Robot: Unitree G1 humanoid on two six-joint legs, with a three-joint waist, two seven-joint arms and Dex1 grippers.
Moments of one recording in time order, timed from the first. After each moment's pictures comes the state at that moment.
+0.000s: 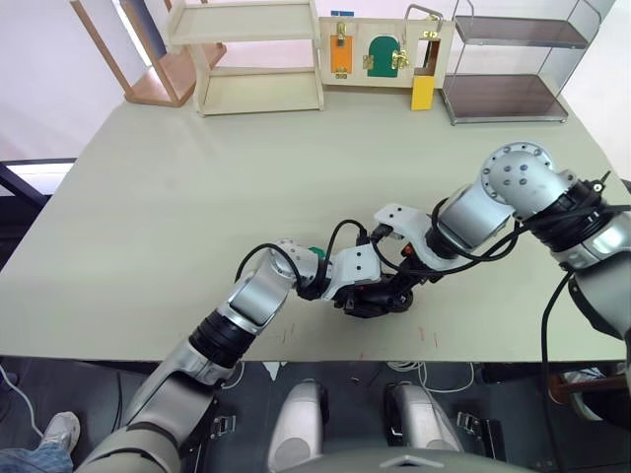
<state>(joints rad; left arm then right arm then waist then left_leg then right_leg) -0.57 0.47 -0.52 -0.03 0.00 0.45 -1.14 -1.25 -0.65 0.77 0.22 1.77 1.61 -0.38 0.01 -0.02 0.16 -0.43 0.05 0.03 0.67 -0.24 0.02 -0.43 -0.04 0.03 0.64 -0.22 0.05</state>
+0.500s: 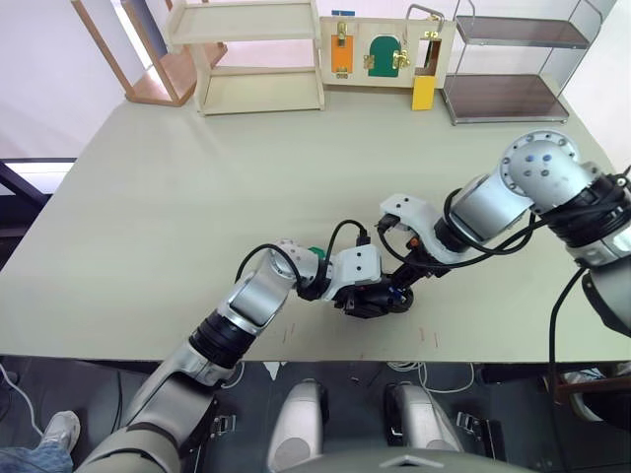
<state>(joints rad) -0.57 0.47 -0.52 -0.03 0.00 0.45 -1.14 -1.26 -0.72 0.73 0.17 1.78 1.61 -0.30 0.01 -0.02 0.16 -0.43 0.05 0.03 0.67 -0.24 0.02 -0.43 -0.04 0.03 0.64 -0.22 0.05</state>
